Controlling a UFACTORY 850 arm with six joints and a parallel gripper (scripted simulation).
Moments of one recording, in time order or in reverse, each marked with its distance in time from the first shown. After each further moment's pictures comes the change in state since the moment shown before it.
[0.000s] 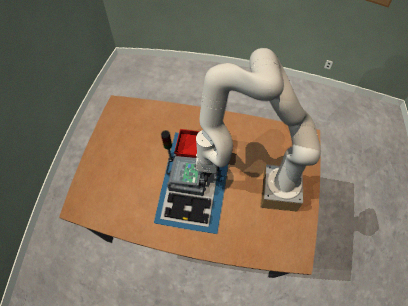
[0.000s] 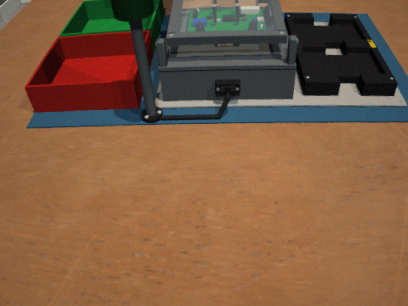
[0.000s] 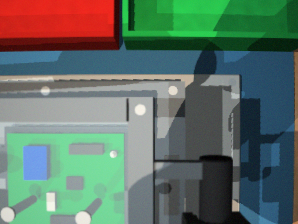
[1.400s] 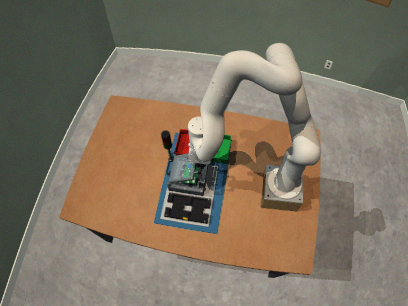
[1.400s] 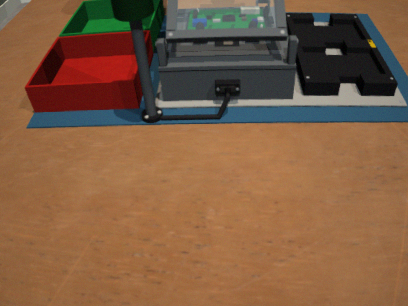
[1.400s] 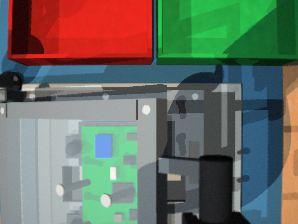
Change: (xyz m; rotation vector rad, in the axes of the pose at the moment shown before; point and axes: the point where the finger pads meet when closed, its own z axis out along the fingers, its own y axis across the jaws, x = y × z) arm 0.000 -0.028 -0.081 0.000 -0.003 -0.001
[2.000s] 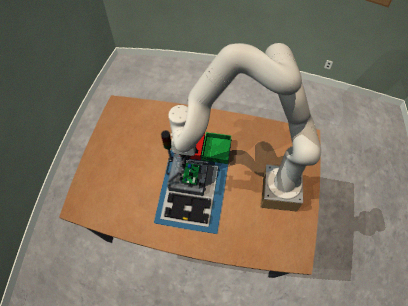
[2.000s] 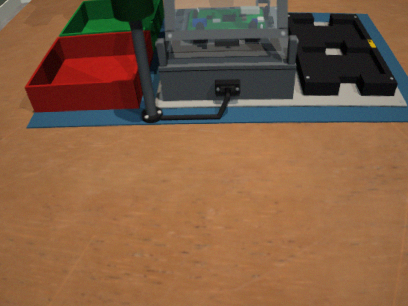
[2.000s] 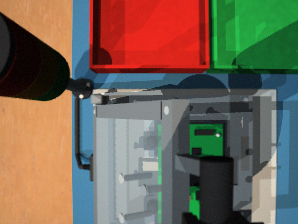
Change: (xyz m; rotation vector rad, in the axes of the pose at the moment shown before) arm 0.000 -0.069 -0.062 0.003 0.005 0.001
